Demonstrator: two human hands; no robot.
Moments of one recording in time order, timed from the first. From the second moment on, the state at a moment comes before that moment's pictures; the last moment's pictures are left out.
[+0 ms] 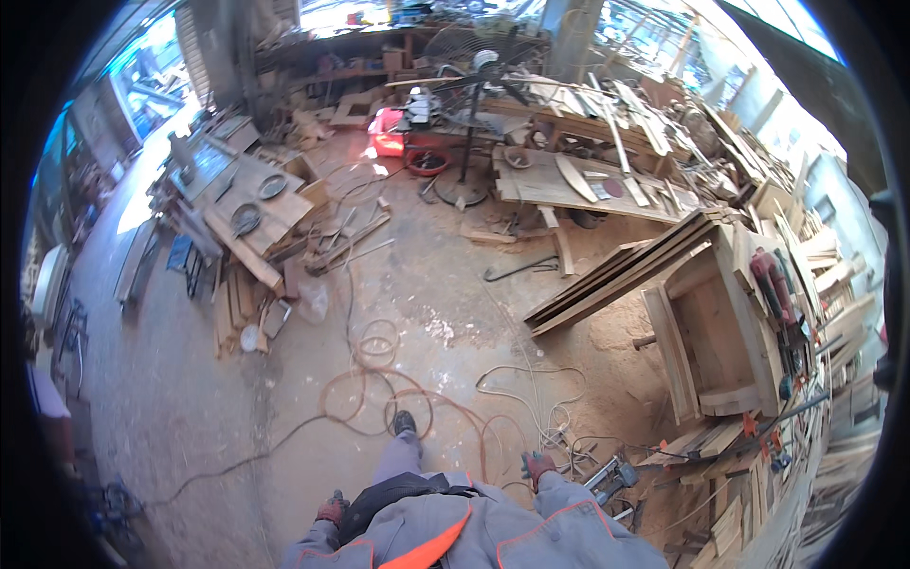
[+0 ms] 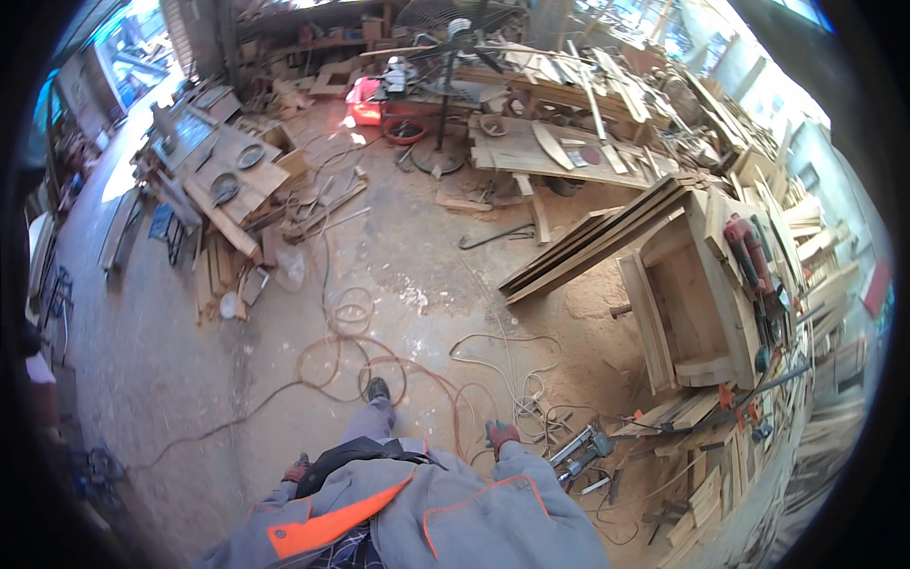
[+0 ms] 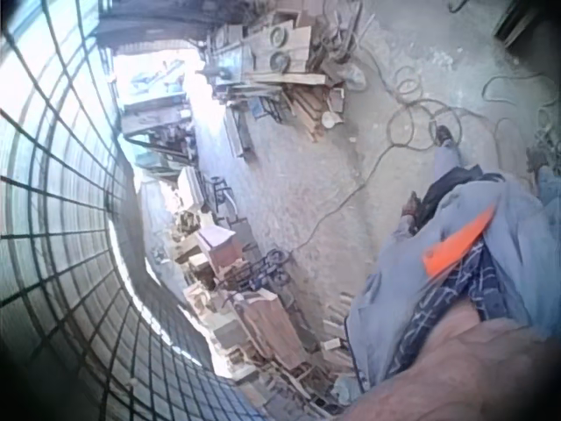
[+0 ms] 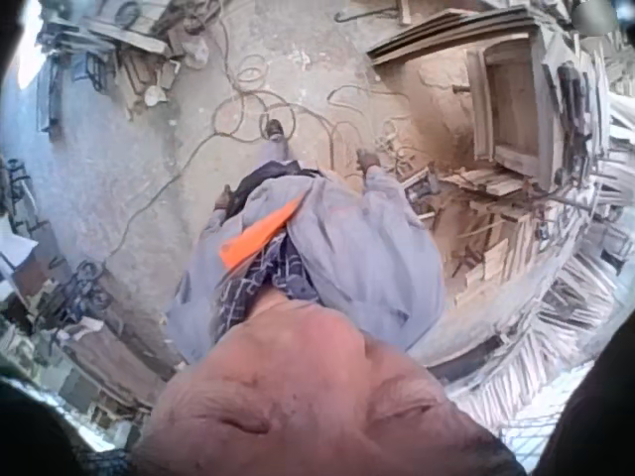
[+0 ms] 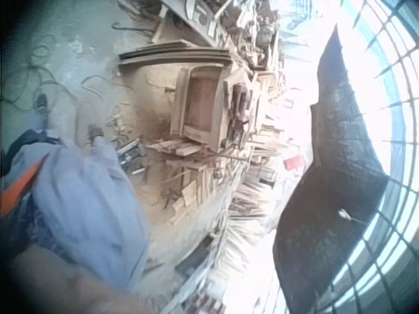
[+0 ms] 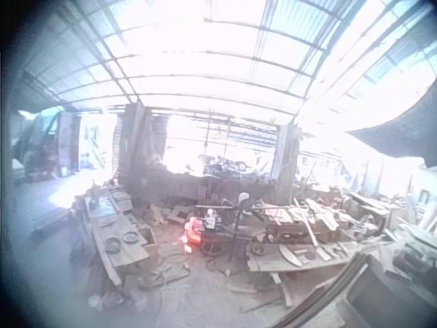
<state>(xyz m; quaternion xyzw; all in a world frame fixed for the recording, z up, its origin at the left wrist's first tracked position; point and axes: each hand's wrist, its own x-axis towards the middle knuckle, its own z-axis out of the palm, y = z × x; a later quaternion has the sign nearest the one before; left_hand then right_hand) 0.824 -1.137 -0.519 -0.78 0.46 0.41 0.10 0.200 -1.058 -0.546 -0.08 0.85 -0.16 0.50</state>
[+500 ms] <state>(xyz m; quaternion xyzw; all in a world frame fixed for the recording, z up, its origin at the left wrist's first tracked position) 0.704 -1.669 -0.540 -0.70 0.45 0.55 -0.09 0.223 -1.173 -0.594 -0.26 0.89 0.04 0.38</state>
